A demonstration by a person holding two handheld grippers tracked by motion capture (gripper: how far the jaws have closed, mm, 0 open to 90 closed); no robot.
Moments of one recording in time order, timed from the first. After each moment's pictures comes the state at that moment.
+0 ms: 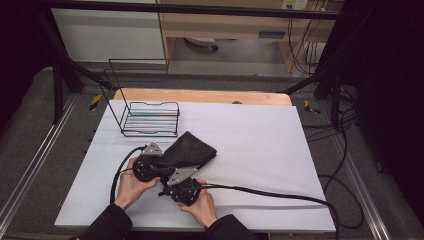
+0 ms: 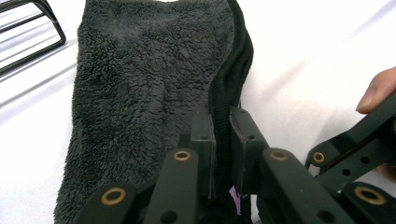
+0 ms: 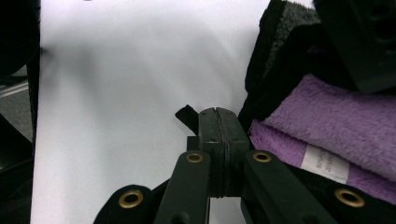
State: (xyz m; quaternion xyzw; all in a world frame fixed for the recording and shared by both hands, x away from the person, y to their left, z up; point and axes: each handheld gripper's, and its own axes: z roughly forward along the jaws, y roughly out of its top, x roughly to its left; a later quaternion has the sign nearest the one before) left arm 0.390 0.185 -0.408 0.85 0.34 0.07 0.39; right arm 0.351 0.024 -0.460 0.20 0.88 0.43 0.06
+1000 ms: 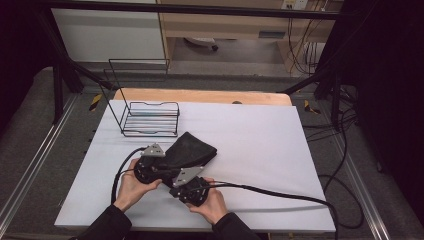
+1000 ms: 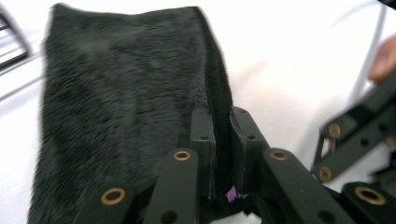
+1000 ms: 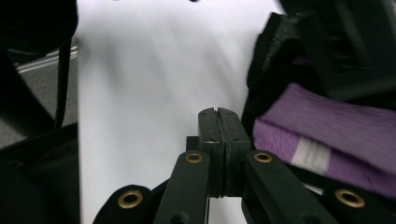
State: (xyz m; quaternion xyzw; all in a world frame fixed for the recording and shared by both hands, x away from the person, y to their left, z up) left arm 0.378 0.172 -0.398 0.85 0.31 0.04 0.41; right arm 0.341 -0.003 -0.430 0.17 0.90 0.41 0.05
